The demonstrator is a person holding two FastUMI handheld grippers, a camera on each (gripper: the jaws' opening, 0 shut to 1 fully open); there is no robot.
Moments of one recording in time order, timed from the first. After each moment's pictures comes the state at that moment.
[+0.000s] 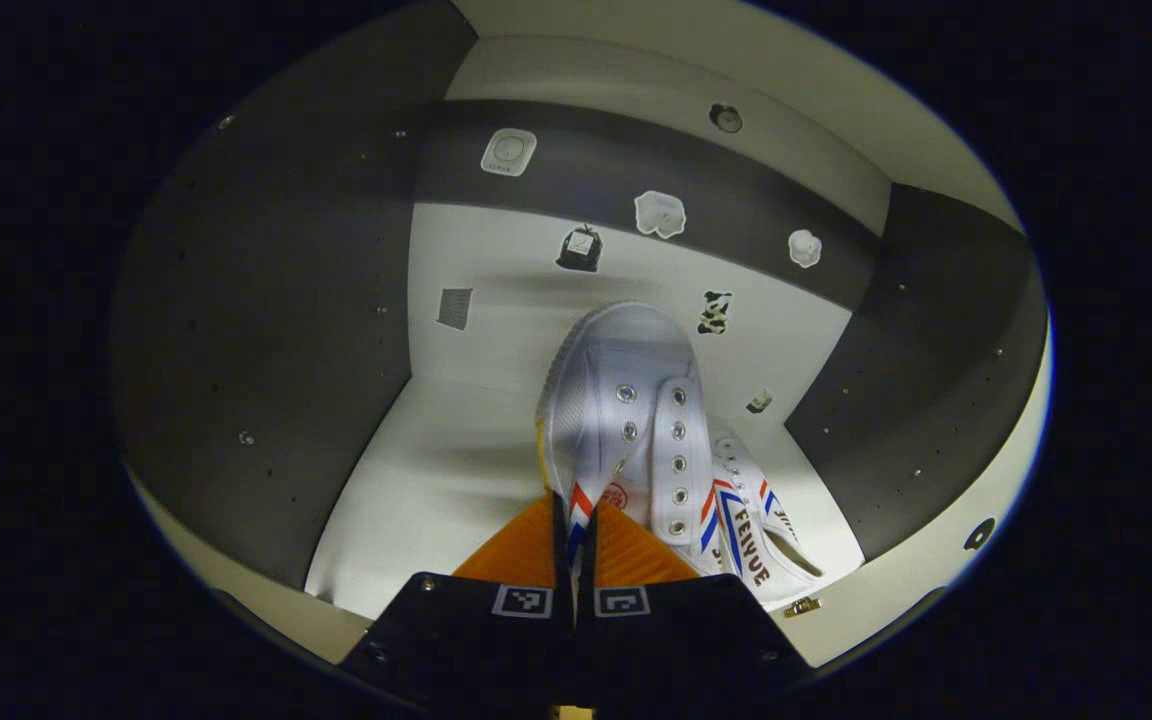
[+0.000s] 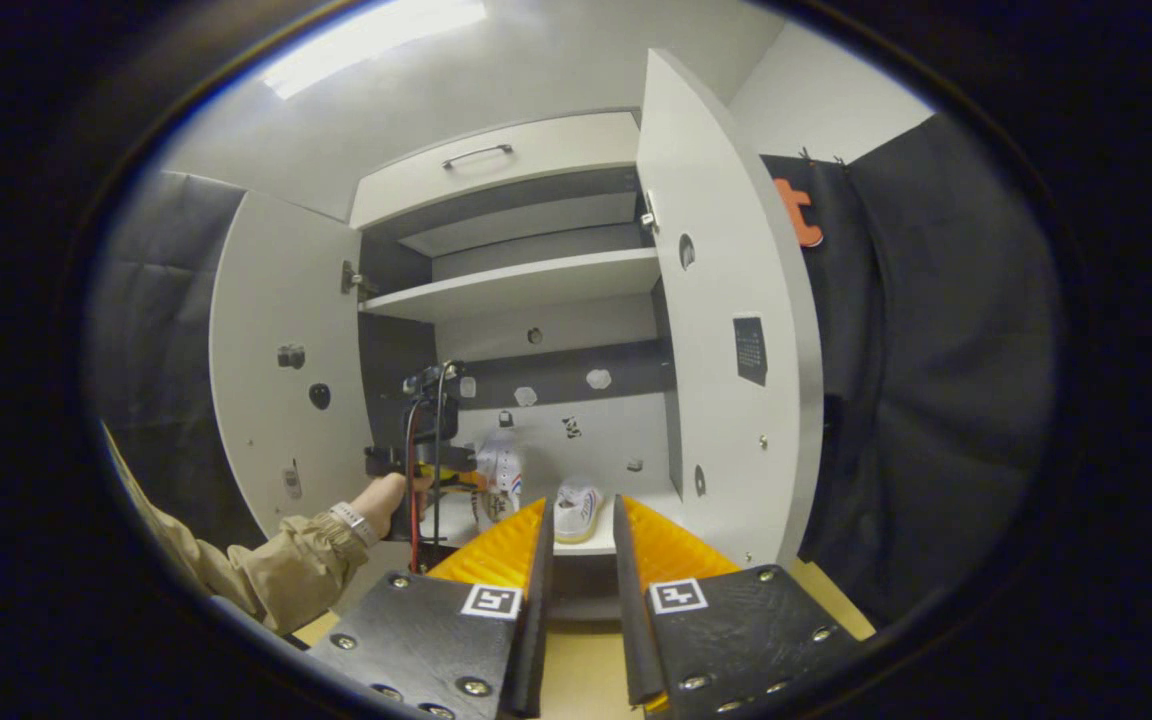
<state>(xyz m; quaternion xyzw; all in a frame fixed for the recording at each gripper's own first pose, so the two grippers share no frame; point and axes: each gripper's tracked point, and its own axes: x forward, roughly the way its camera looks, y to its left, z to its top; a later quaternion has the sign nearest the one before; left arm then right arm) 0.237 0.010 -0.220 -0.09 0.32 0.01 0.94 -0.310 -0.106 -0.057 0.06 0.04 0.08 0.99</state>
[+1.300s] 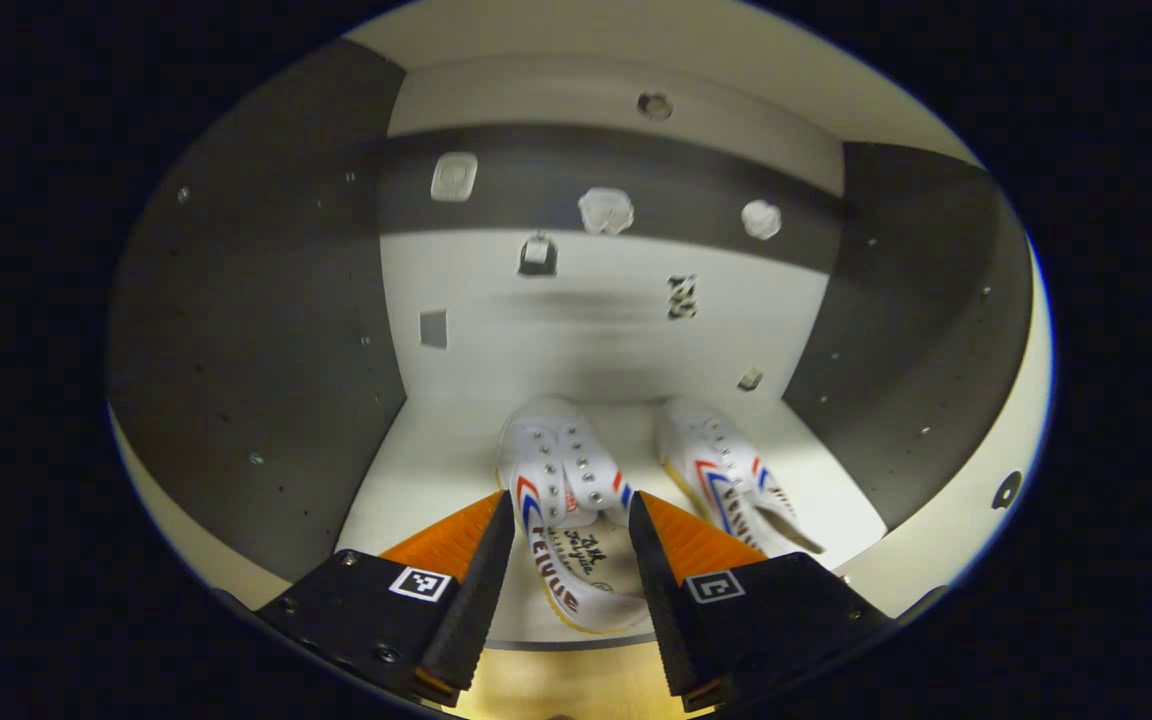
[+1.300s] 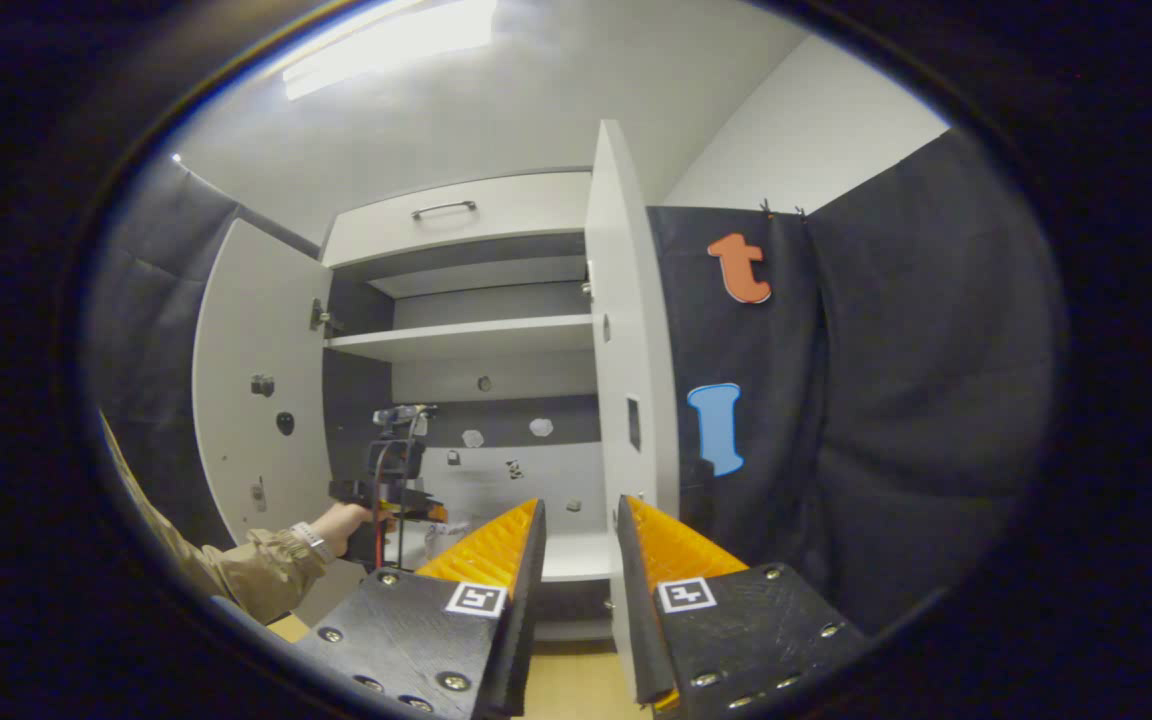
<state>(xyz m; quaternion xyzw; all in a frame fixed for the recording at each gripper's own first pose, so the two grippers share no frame) 0.218 -0.018 -0.185 -0.02 0.28 -0.01 0.96 -0.340 -0.181 -0.009 0.04 -0.04 -0.01 1.00</state>
